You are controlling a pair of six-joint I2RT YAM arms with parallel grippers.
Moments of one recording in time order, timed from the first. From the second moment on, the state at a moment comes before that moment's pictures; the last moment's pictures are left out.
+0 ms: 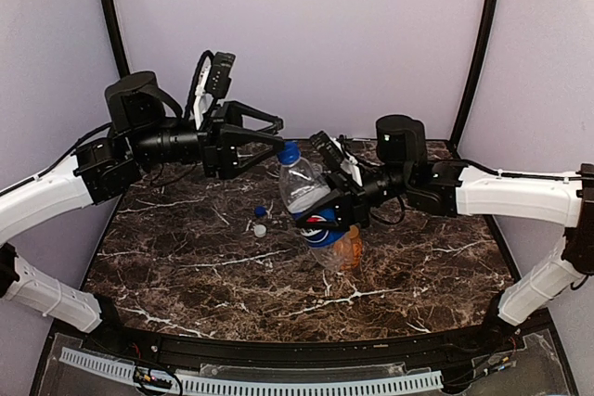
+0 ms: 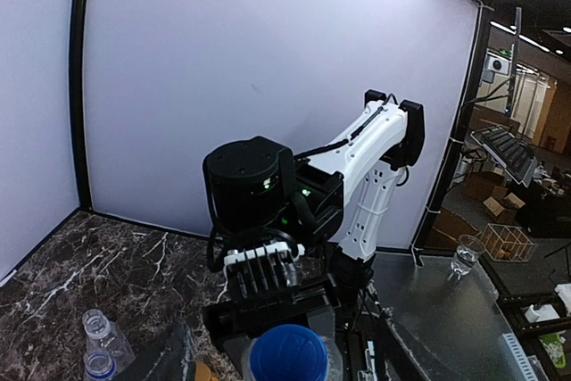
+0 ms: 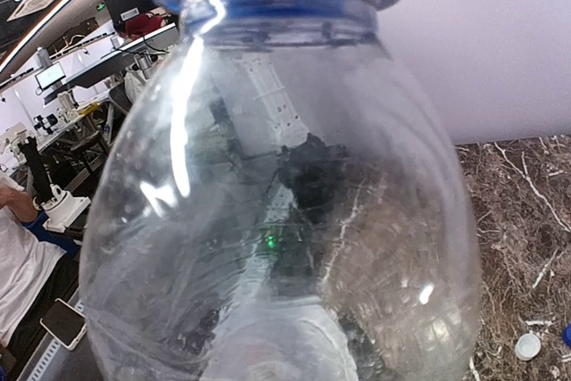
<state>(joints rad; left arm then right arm) -0.87 1.21 1.20 0.06 0.61 -0.17 0.90 1.45 1.07 0.15 -1.02 0.08</state>
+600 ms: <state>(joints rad) -0.87 1.32 1.22 0.12 0.79 -0.27 0.91 1.48 1.07 0.16 -1.07 0.09</state>
